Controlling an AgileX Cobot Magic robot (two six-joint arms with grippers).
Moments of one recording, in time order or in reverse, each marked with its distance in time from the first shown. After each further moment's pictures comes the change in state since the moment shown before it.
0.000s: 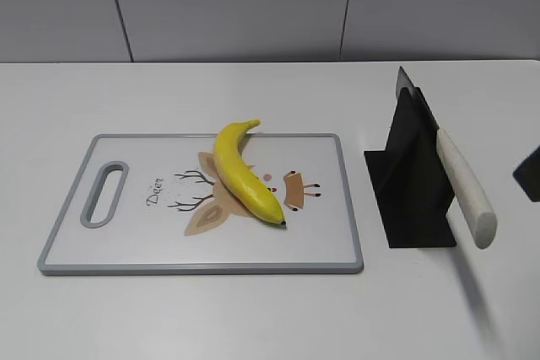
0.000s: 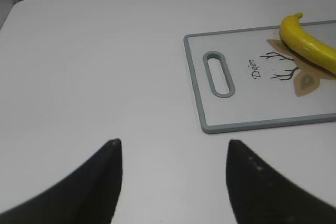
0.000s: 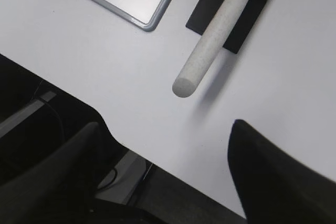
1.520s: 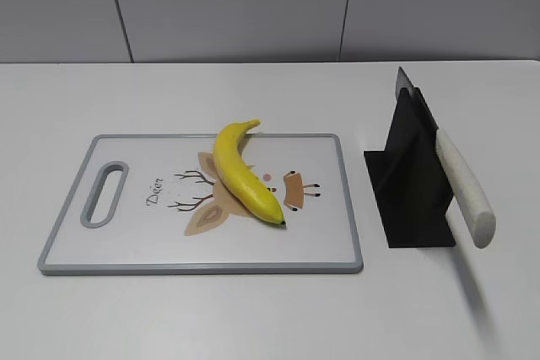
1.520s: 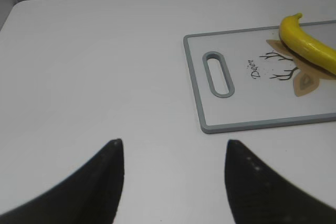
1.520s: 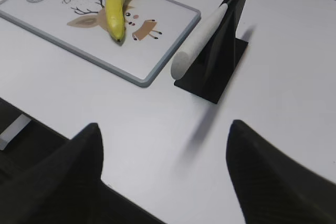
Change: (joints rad) left arm 0.000 0.000 0.000 0.000 0.000 0.000; right arm 0.000 -1.037 0.513 -0.008 -0.156 -0.019
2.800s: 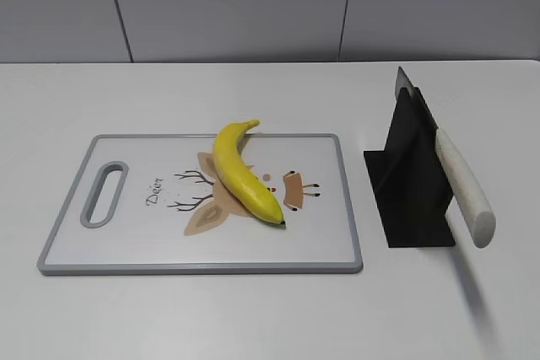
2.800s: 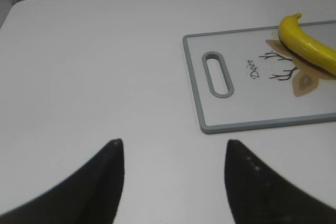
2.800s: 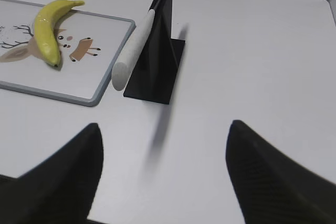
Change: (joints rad) left arm 0.000 0.000 0.000 -0.002 0.000 0.000; right arm -0.313 -0.038 0.000 0.028 0.001 0.000
